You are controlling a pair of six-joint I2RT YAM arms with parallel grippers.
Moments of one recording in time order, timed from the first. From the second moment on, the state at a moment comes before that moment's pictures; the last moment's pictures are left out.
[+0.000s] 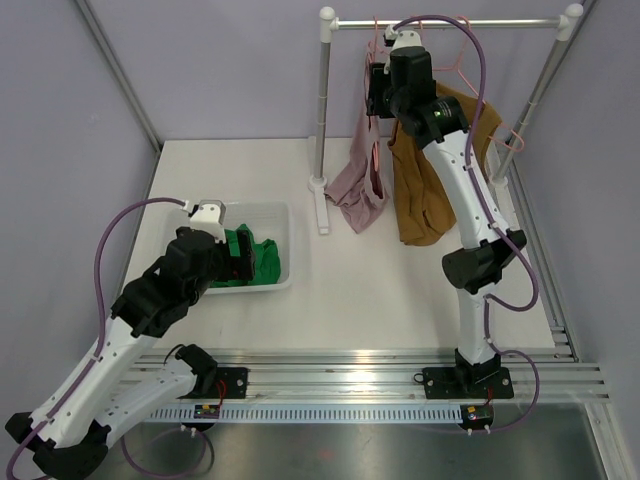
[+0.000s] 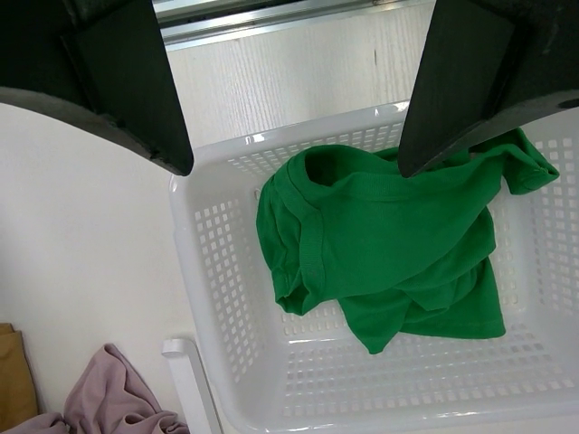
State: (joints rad) left arm -0.62 0.72 0.95 -0.81 -0.34 -0.36; right arm 0.44 2.08 2.56 -0.84 0.23 0.19
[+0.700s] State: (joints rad) left arm -0.61 0.72 0.95 -0.81 -0.29 -0.34; right arm 0.44 2.10 2.59 -0.83 0.27 0.17
